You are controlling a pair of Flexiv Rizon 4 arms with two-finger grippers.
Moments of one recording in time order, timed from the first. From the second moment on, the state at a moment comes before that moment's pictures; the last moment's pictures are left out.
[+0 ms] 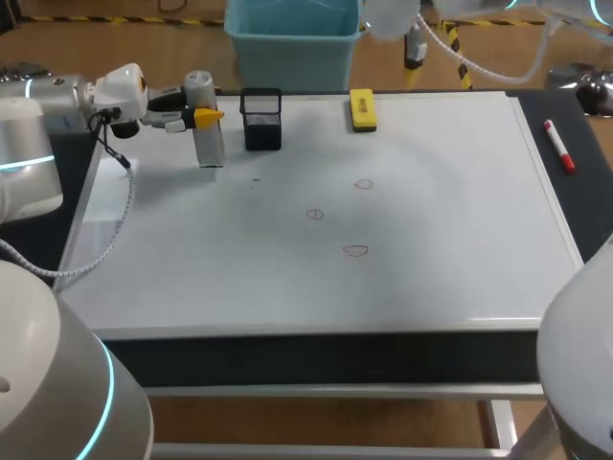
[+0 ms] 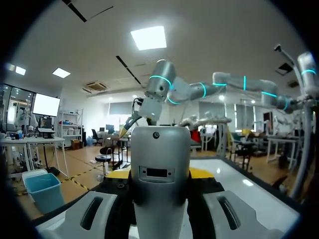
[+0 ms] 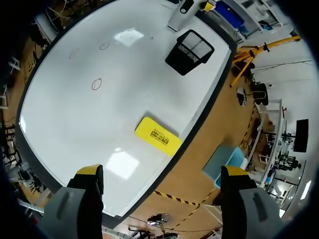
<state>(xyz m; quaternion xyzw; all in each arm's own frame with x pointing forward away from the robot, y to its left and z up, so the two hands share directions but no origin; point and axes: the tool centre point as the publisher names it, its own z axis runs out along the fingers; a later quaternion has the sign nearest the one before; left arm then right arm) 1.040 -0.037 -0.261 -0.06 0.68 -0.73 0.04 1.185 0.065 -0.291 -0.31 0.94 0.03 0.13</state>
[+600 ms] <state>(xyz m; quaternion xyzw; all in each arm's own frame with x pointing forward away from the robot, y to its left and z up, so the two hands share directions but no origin) 1.040 -0.037 -0.261 -0.06 0.68 -0.73 0.04 1.187 0.062 -0.318 -0.49 0.86 0.09 0.04</state>
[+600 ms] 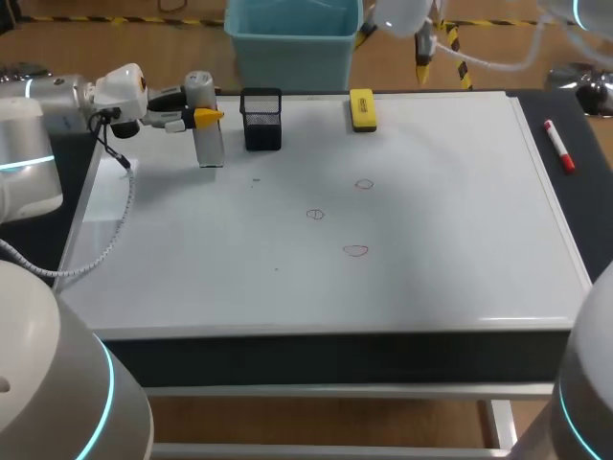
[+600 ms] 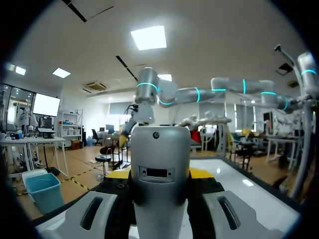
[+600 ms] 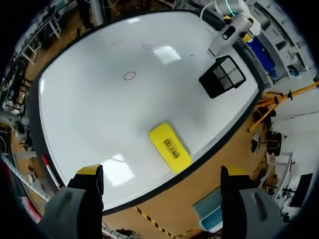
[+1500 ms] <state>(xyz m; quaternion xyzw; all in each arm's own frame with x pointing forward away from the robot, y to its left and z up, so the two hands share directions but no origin) 1.040 -0.037 -0.261 -0.06 0.68 -0.73 0.04 1.175 0.076 -0.361 -0.67 0.74 0.05 0.04</state>
